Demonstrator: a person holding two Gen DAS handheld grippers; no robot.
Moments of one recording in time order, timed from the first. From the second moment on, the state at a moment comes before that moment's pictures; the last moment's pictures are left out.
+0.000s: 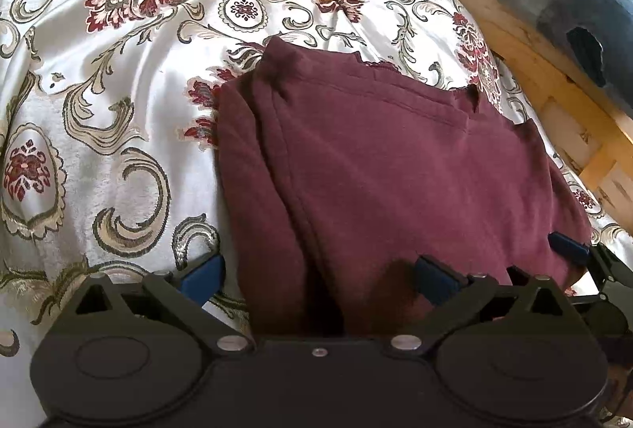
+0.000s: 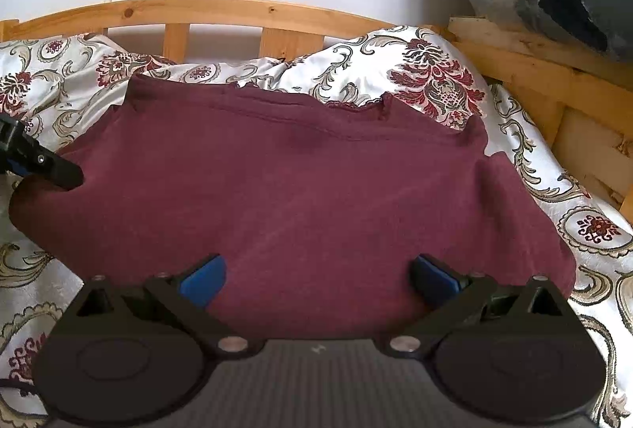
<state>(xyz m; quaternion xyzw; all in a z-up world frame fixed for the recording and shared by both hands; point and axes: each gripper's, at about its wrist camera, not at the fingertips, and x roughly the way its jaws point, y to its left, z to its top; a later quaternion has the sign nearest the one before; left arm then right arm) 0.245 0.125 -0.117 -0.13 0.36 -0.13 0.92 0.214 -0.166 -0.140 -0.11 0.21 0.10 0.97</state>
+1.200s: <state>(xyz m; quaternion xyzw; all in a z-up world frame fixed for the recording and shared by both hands) 0.258 0.092 -0.082 -0.17 0.41 0.06 0.89 0.217 -0.171 -0.139 -0.09 0.22 0.11 0.97</state>
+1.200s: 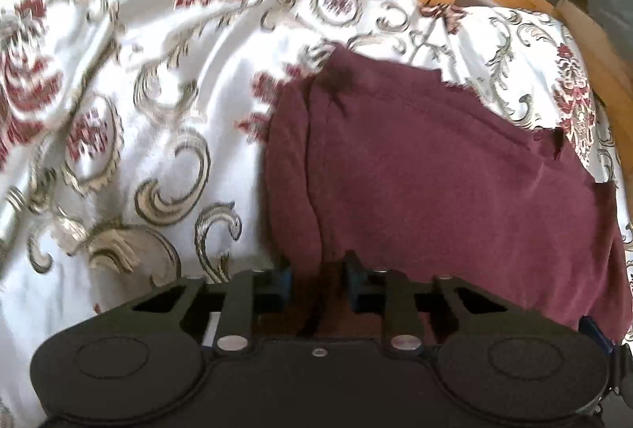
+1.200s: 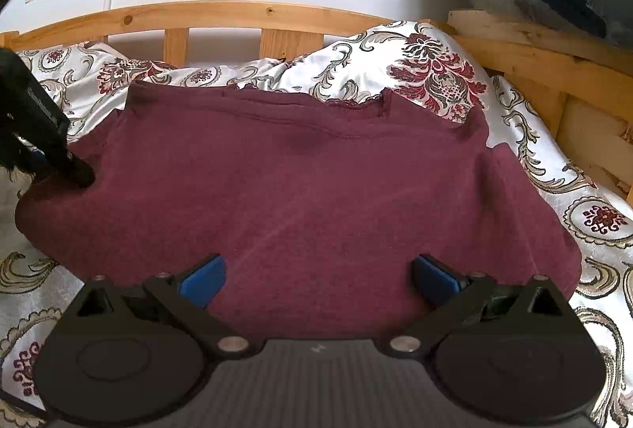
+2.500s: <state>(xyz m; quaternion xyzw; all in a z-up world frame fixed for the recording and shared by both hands) 0.262 -0.118 0.015 -0.09 0.32 -0.38 0.86 0.135 -0.272 -0.120 -0.07 0.19 0.03 0.98</state>
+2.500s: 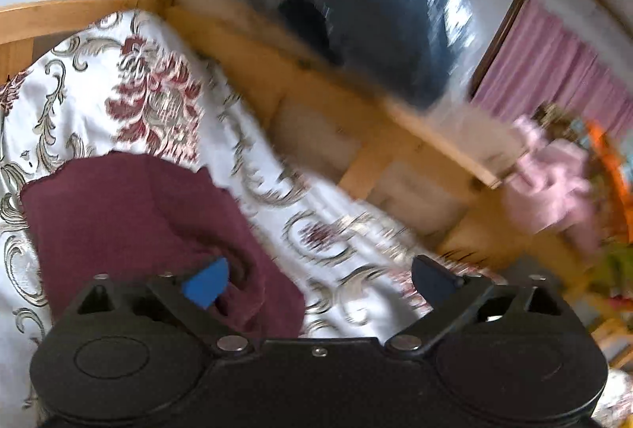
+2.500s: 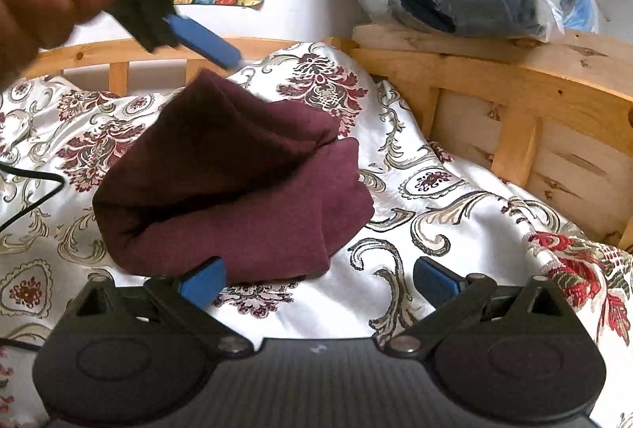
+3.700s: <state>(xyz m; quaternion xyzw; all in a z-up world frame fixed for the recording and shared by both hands) 0.283 0.026 -0.128 -0.30 0.40 -0.20 0.84 0.298 -0.302 -0.055 0.14 0.28 0.11 0.94</state>
